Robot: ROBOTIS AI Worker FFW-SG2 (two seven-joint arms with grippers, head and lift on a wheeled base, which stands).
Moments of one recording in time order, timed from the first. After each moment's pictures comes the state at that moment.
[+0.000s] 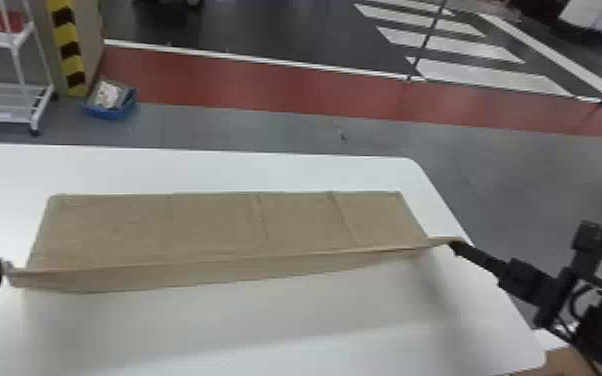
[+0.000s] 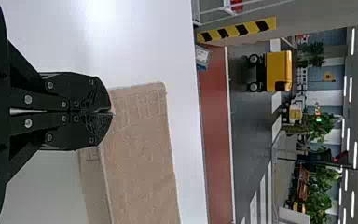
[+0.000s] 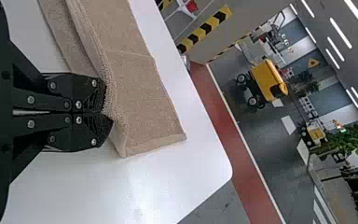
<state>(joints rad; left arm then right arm) 0.43 0.28 0.15 -2.40 0.28 0.89 -0.09 0.09 -0.34 -0.71 -1.71 -0.43 0.95 0.66</state>
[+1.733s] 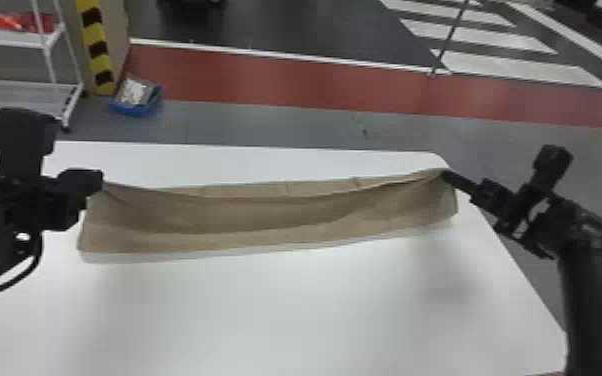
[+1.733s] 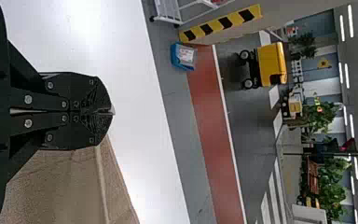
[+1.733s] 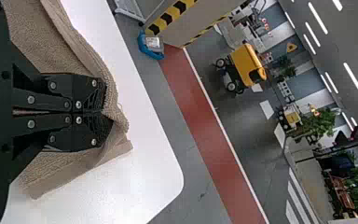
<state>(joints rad) -0.16 0.26 -0.15 -1.83 0.14 0.85 -0.05 -0.46 -0.37 -0.47 -1.08 -0.28 0.67 0.52</state>
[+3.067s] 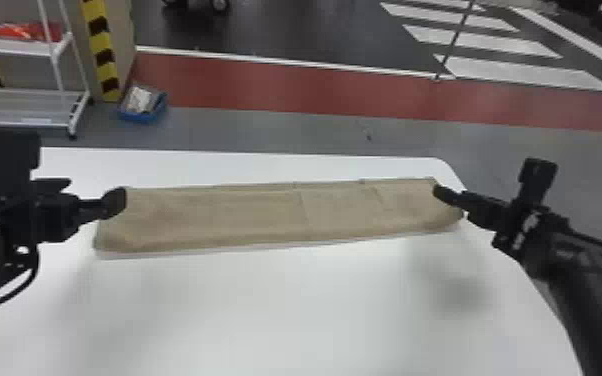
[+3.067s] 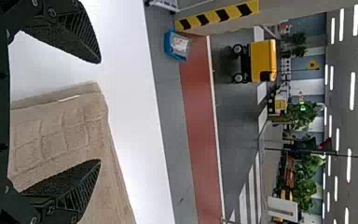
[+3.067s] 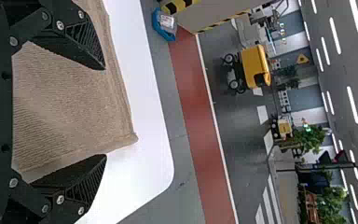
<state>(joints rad) -0.14 0.30 -0.10 -1.75 0.28 0.73 -0.10 -0.46 -0.45 -0.28 -0.88 -0.25 0.35 0.51</state>
